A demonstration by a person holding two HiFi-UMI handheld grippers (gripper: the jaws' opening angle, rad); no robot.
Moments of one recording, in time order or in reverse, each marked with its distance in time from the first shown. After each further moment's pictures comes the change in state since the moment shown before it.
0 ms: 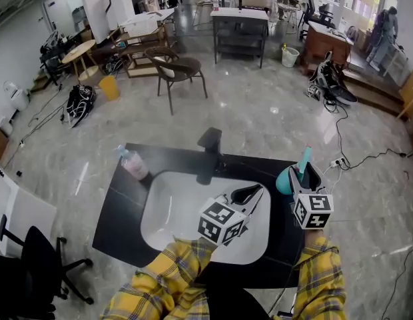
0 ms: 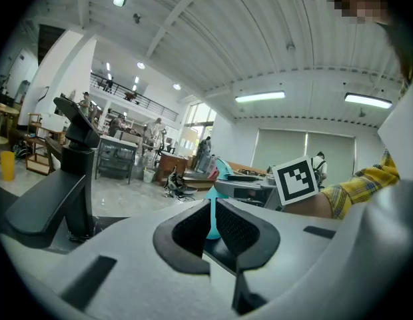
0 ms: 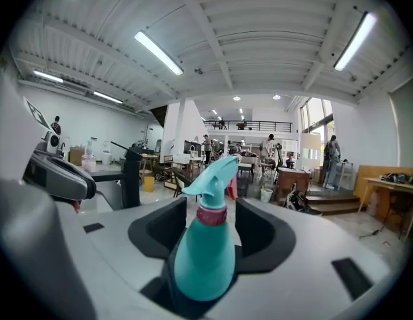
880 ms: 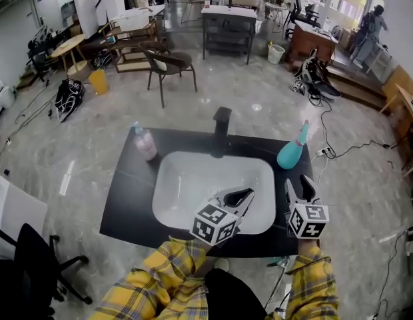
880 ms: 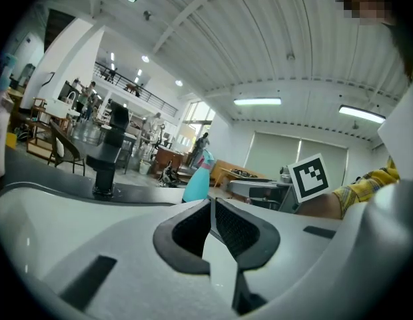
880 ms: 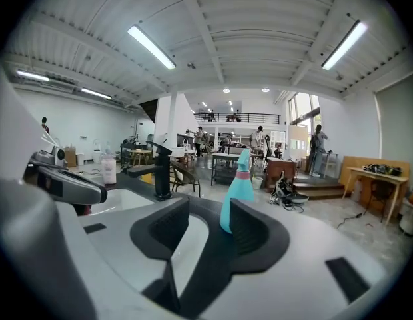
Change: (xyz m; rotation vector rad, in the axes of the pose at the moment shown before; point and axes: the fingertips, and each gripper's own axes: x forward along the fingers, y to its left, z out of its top) left arm -0.132 -0.042 -0.052 -0.069 0.011 -0.058; right arm -0.130 0.105 -0.023 0.057 0.077 -0.090
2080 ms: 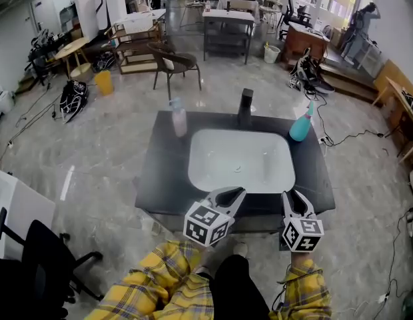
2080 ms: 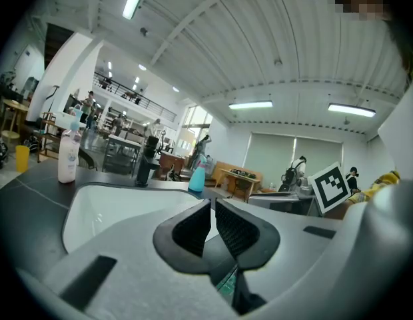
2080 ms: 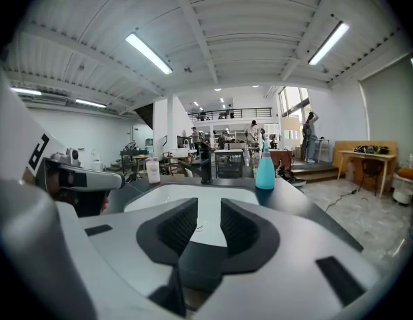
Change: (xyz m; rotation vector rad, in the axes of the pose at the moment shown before) left arm -0.238 -0.042 -0.039 0.050 -0.022 0.018; right arm -0.179 0.205 -0.043 0.112 0.022 -0.025
